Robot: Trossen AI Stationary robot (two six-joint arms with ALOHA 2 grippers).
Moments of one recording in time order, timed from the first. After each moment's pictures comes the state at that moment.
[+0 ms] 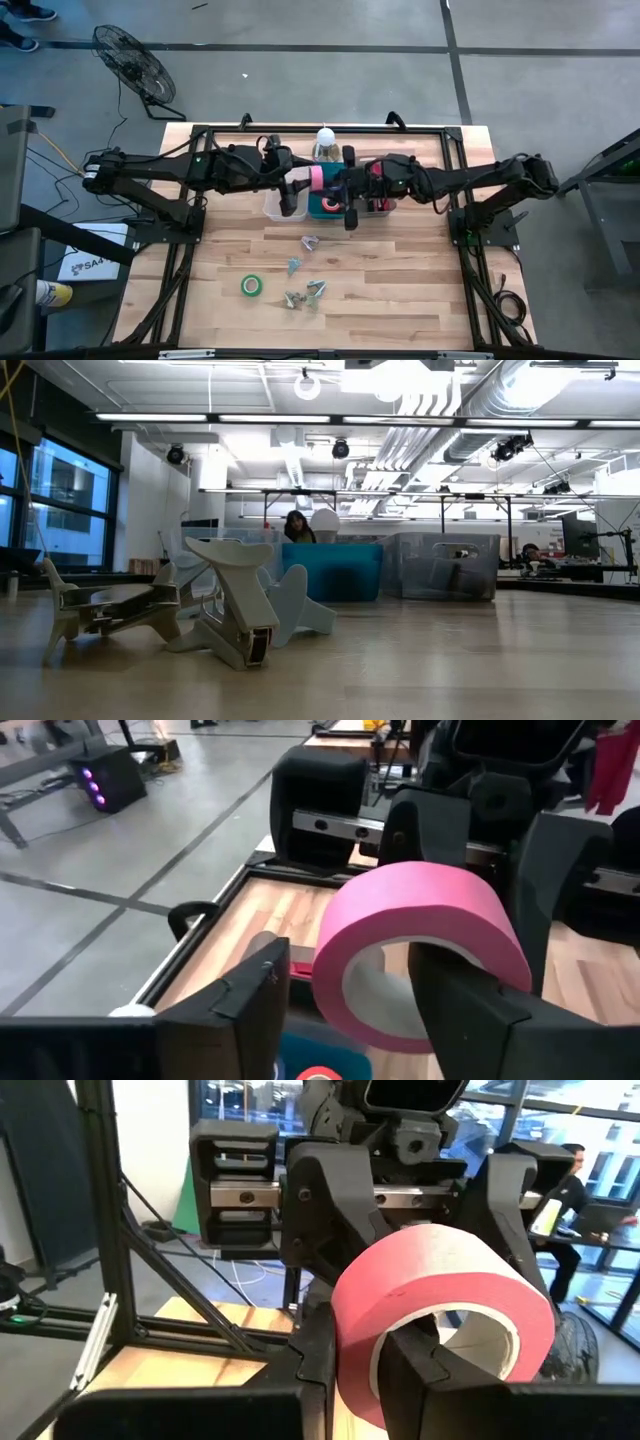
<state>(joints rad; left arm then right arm) -0.08 1.28 1.35 -0.35 -0.35 -0.08 0.01 1.45 1.12 0.35 -0.02 -0.10</state>
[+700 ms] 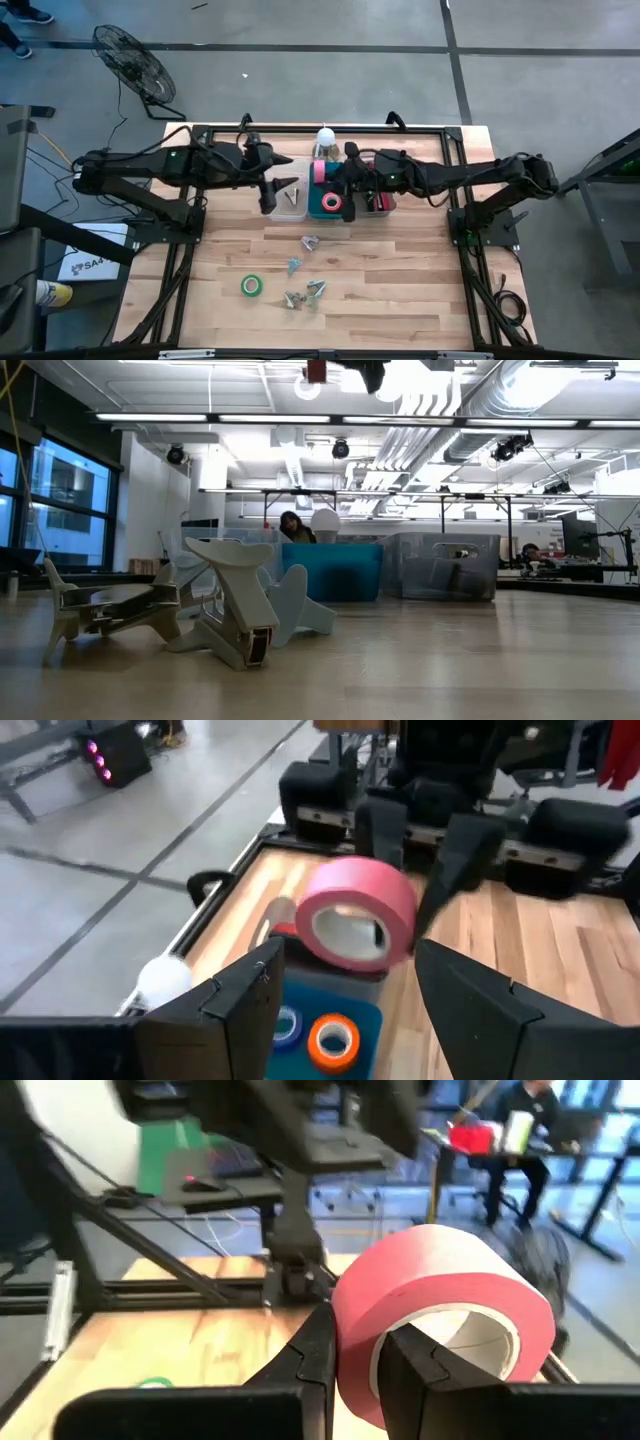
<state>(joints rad) -0.08 1.16 1.35 -0.55 -0.37 -0.11 -0.04 1.44 1.12 0.20 0.03 0.00</state>
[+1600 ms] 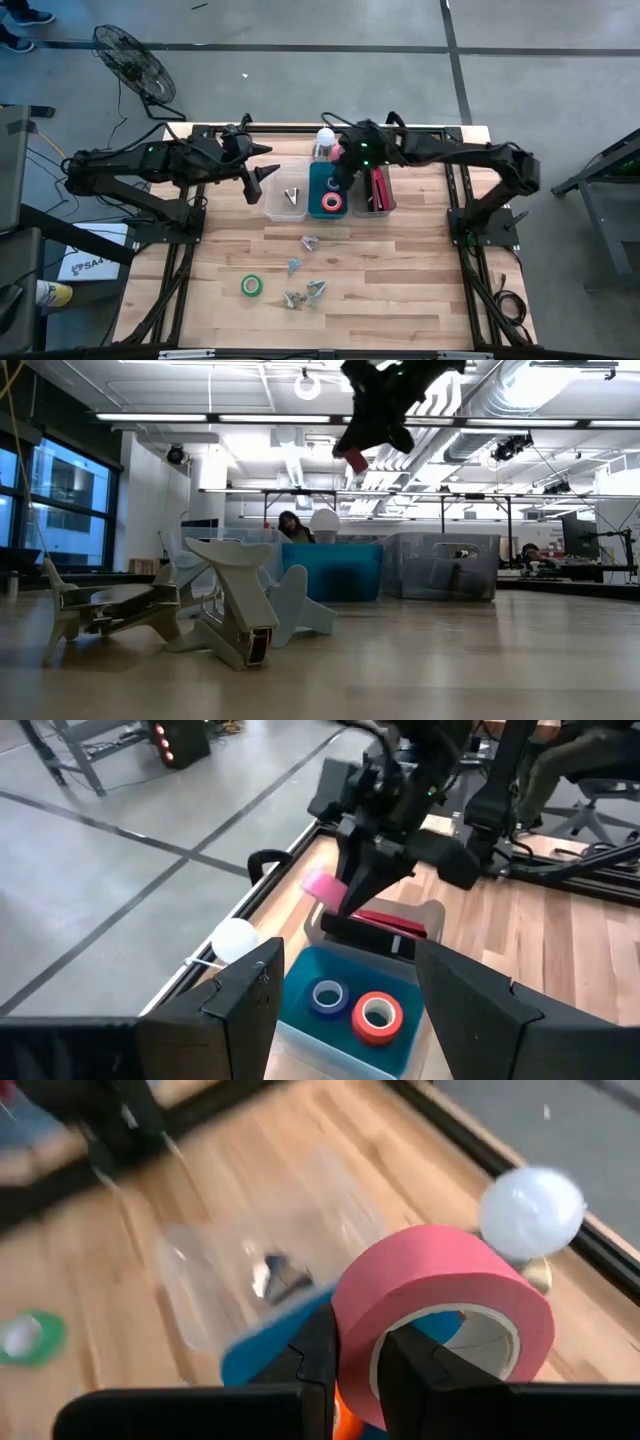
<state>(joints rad) -0.08 1.06 1.35 -0.68 -0.51 -0.19 -0.27 1.56 1.34 -0.47 0.04 0.32</state>
